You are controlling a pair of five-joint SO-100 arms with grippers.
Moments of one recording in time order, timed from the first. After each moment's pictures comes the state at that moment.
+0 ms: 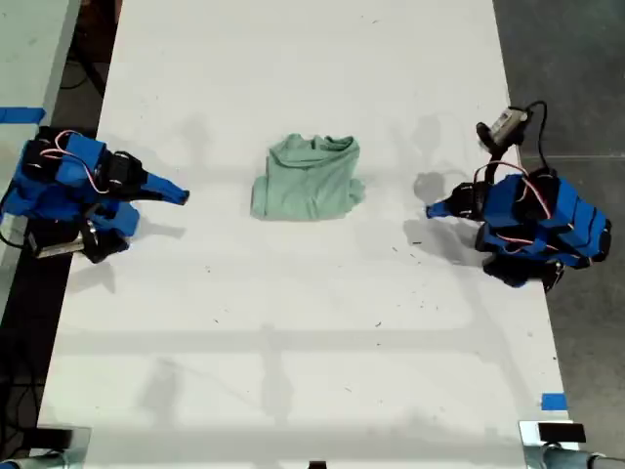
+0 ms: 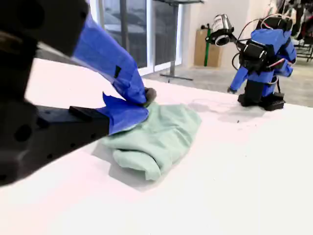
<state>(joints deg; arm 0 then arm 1) -5.1 198.6 156.8 72.9 5.1 22.2 200.5 158.6 90.3 -20.1</state>
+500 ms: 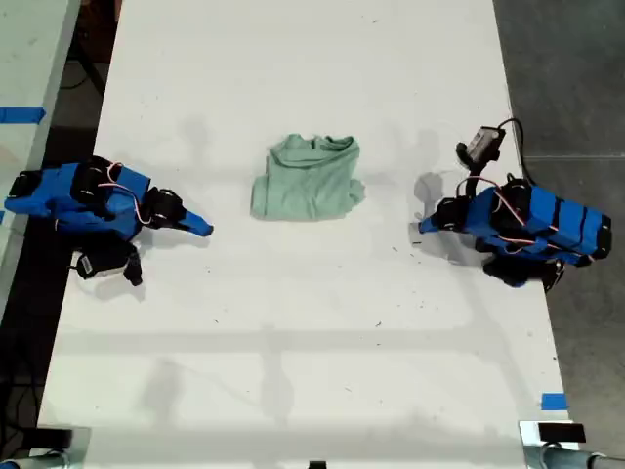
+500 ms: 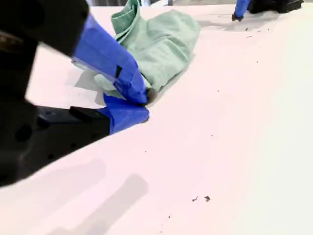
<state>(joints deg) -1.8 205.8 180.6 64.2 2.9 19.7 200.7 173.1 83.1 -17.0</state>
